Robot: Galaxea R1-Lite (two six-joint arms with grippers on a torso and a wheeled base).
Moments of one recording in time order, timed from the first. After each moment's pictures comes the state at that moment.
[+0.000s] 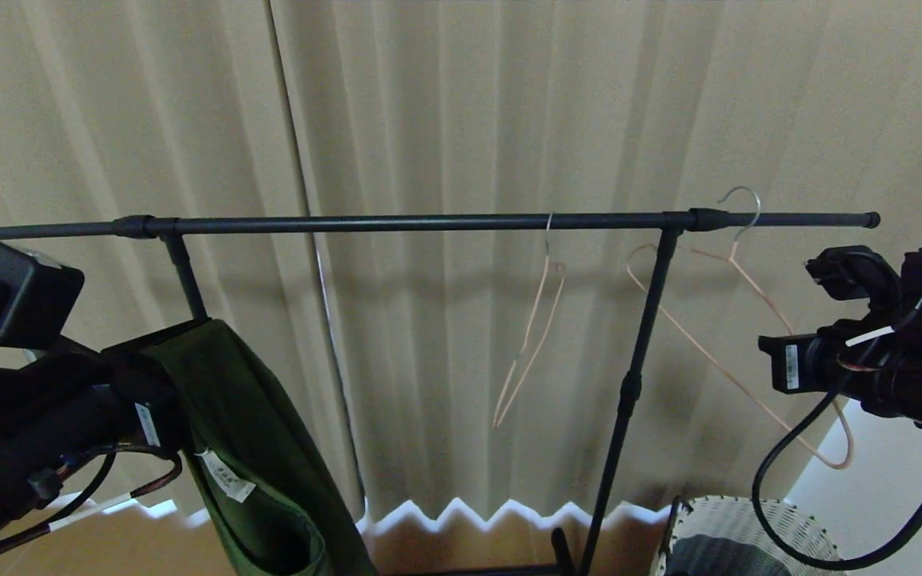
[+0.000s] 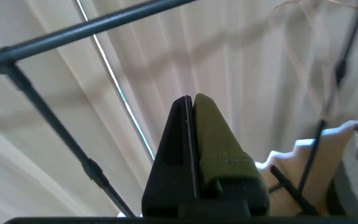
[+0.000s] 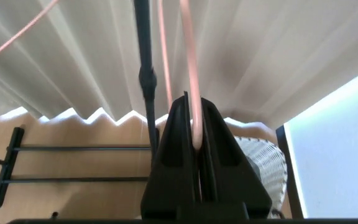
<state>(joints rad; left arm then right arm) -0.36 1.21 -0.40 -0.75 0.05 0.21 0.11 1.56 -0.70 -0.37 -0.13 0.02</state>
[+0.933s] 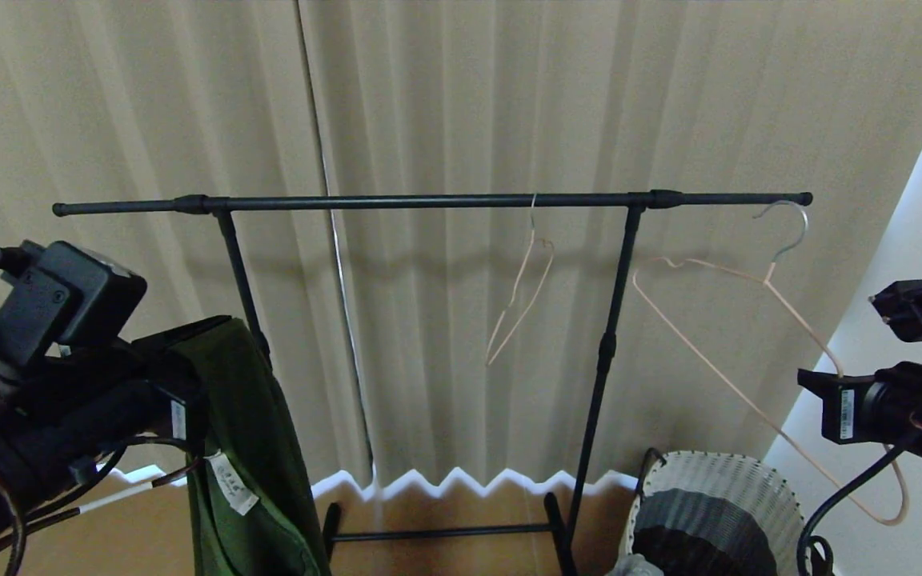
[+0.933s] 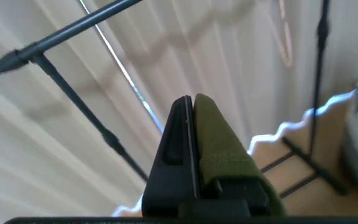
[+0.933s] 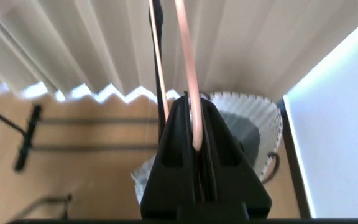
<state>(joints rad) -0.36 1.28 -0.43 -0.75 0.06 0.37 0.10 1.36 -0.51 -0.39 -0.12 0.05</state>
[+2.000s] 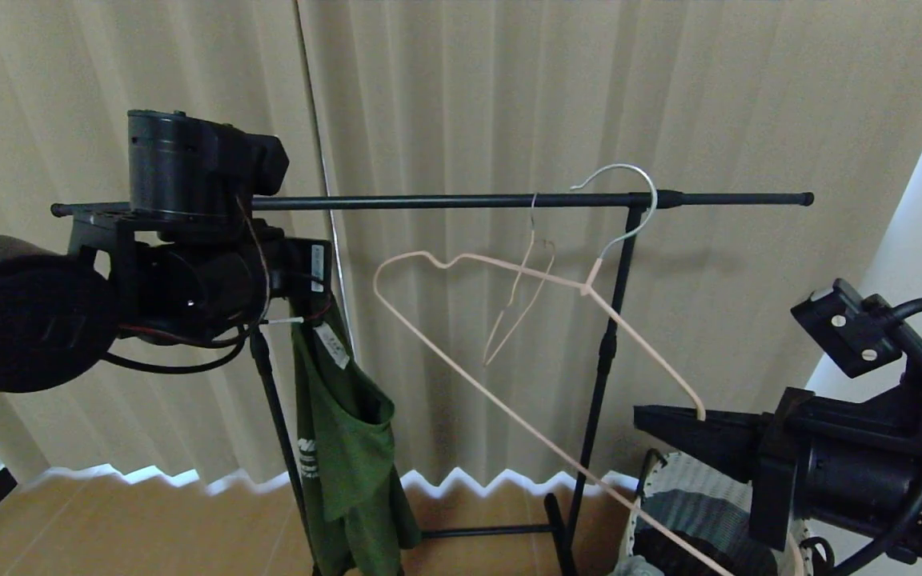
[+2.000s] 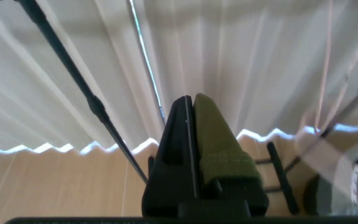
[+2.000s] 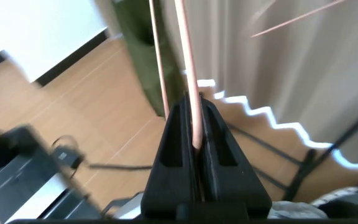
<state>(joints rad) -0.45 1.69 -1.17 -0.18 0.43 -0.03 0.70 1.30 -0.56 -0.40 0.08 0.26</state>
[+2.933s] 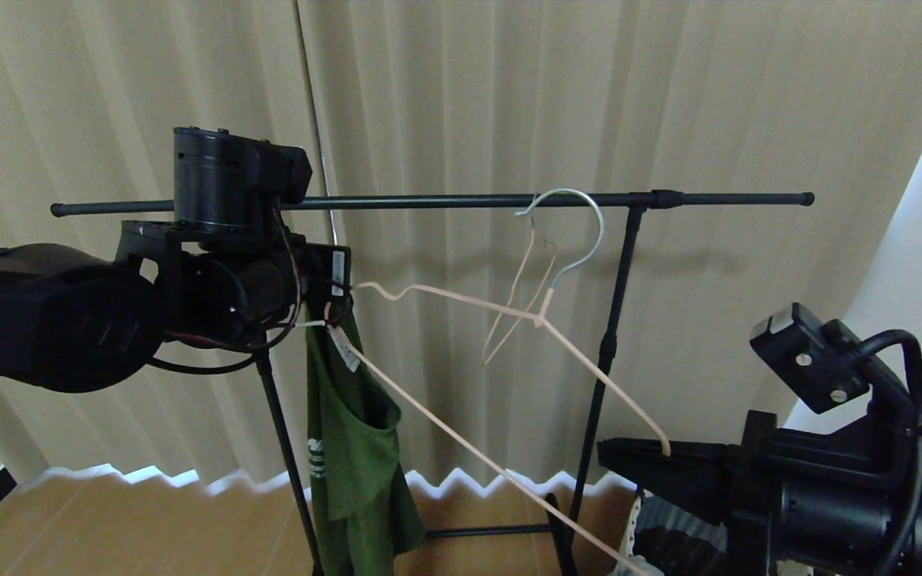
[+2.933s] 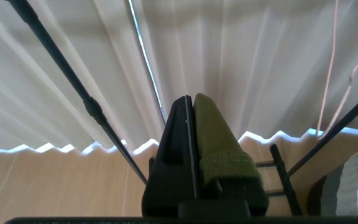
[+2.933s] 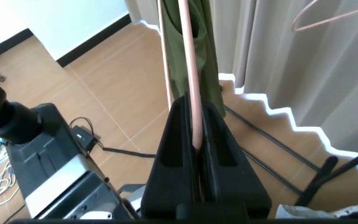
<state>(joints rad) -0.48 1.74 -1.18 -0.22 0.47 -0.03 0.81 1.34 -0.57 -0.41 0.08 0.26</state>
